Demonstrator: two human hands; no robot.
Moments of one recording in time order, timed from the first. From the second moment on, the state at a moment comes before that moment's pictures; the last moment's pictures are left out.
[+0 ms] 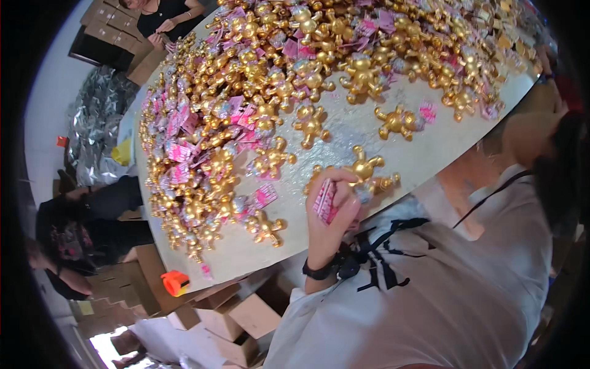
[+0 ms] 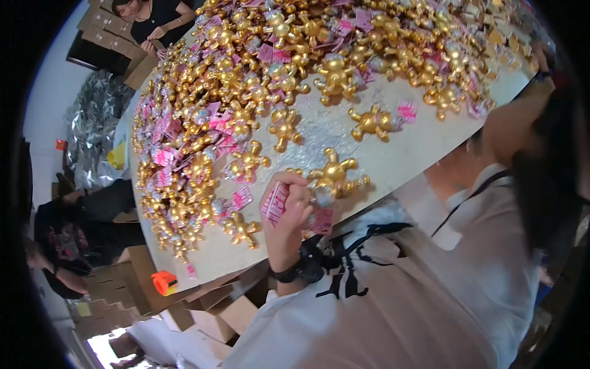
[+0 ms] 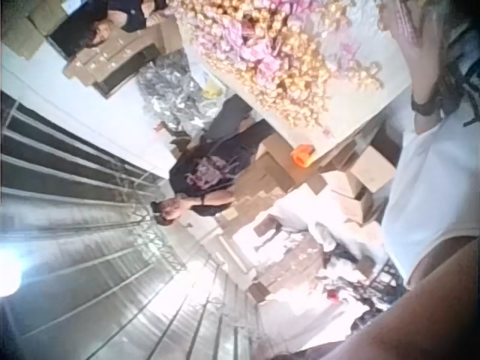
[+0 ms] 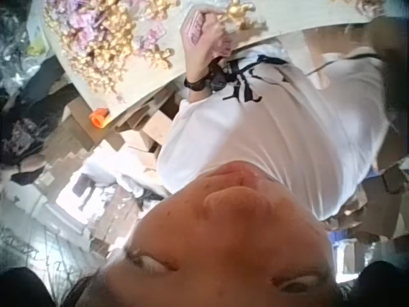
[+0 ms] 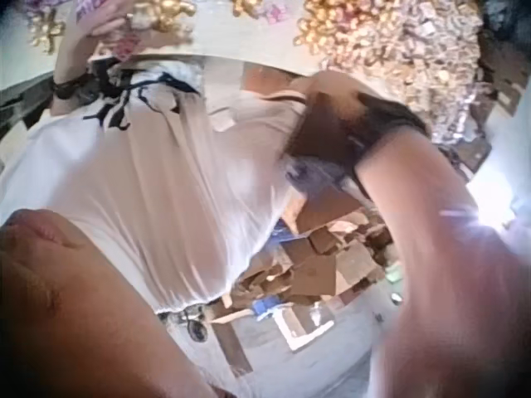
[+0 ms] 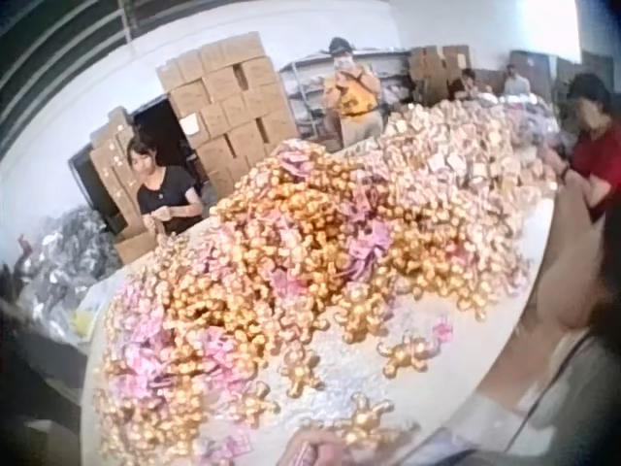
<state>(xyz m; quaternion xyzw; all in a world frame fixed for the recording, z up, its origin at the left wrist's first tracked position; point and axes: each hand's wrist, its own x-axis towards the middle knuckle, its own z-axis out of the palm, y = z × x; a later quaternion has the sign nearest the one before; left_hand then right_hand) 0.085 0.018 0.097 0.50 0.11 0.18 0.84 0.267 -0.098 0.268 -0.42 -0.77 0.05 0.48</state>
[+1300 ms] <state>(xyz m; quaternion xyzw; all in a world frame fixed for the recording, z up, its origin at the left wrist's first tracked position) 0.060 -0.001 0.133 0.61 0.07 0.26 0.74 0.195 -0.095 0.136 -0.54 -0.70 -0.15 0.44</state>
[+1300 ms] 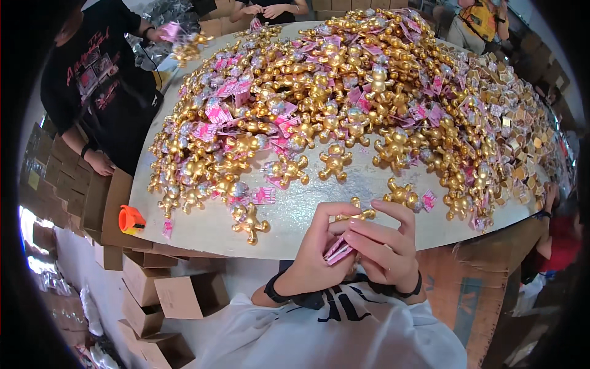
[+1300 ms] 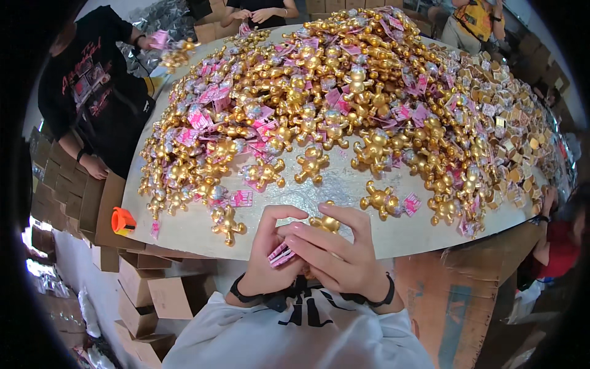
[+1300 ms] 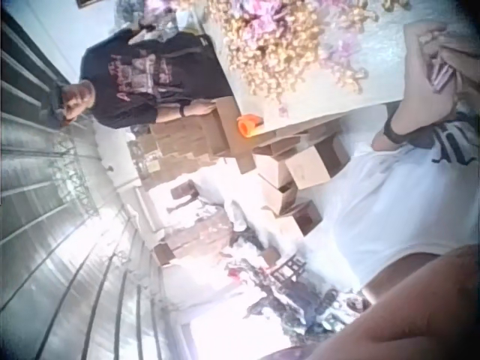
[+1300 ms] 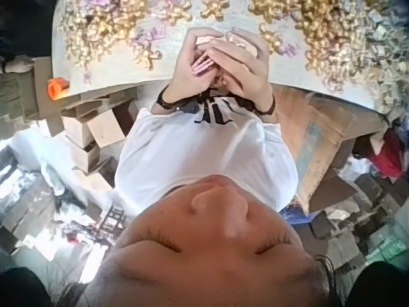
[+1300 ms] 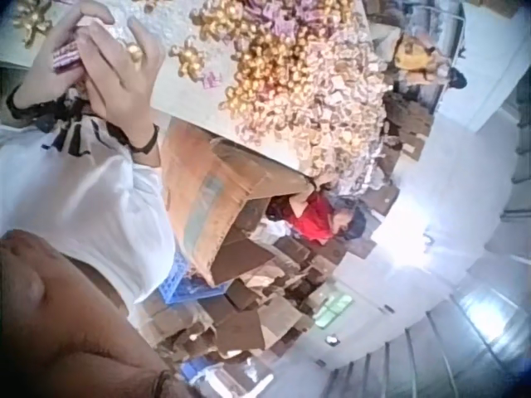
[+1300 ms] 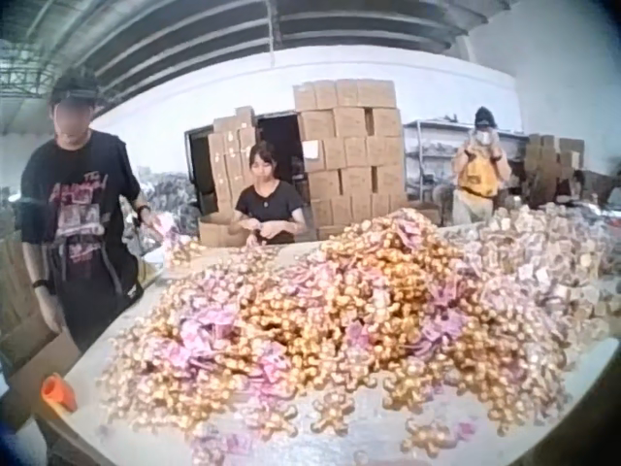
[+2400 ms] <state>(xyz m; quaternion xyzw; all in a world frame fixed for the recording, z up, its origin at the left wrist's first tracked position) 0.057 0.007 0.114 0.67 0.16 0.29 0.66 0.170 -0.073 0.102 -0.38 -0.32 0.25 0.83</state>
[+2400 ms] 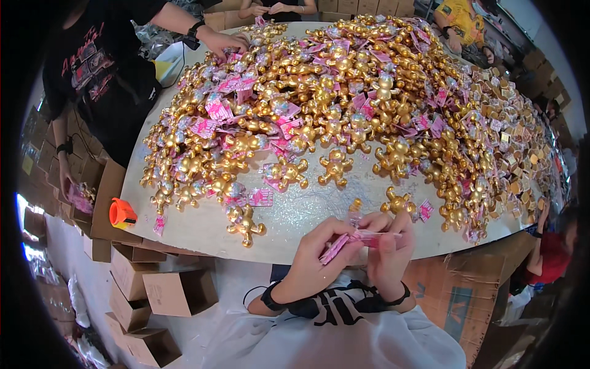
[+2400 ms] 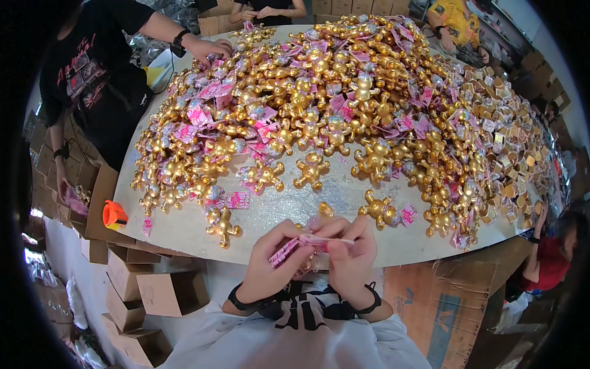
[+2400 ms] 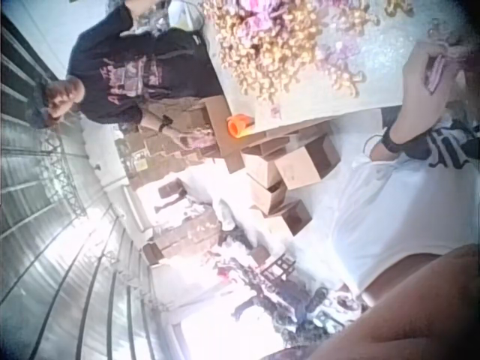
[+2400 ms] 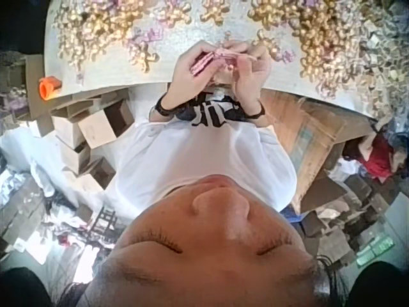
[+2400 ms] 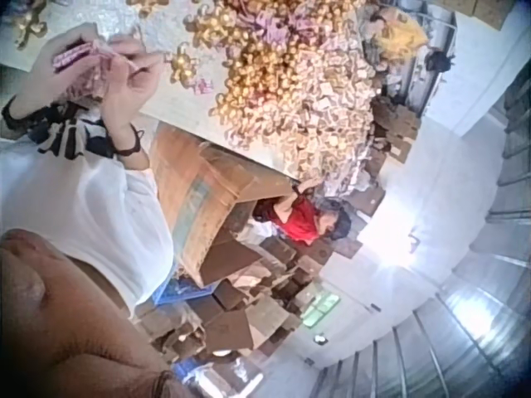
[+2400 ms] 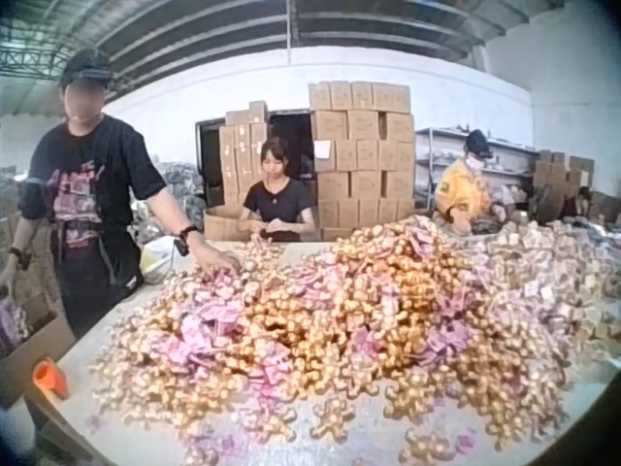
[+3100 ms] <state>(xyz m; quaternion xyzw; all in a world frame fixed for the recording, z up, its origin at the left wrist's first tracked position) 0.046 0.023 0.128 0.80 0.12 0.20 0.54 0.214 -0.077 0.110 -0.44 -0.60 0.37 0.56</state>
